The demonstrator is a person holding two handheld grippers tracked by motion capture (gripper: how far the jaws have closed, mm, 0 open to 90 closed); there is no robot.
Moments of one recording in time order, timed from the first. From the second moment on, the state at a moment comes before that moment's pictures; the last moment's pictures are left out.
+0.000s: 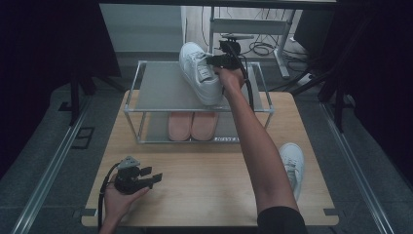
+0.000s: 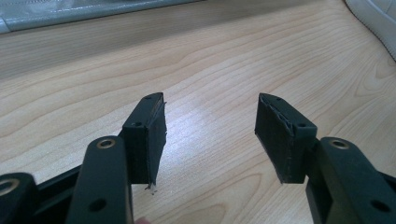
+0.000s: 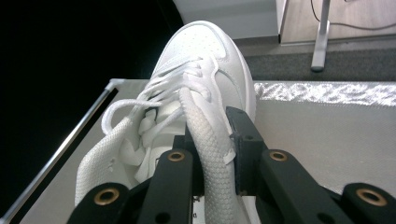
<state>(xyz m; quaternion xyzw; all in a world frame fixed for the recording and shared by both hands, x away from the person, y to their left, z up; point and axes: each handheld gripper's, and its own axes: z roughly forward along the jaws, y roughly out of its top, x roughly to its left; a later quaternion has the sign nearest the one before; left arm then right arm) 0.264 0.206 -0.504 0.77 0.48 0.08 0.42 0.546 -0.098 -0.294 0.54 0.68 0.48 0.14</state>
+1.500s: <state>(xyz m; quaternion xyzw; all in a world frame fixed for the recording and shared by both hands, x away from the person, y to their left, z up) 0.259 0.194 -0.503 0.78 0.47 0.08 0.41 0.462 -0.165 -0.333 0.44 0.73 0.47 0.20</state>
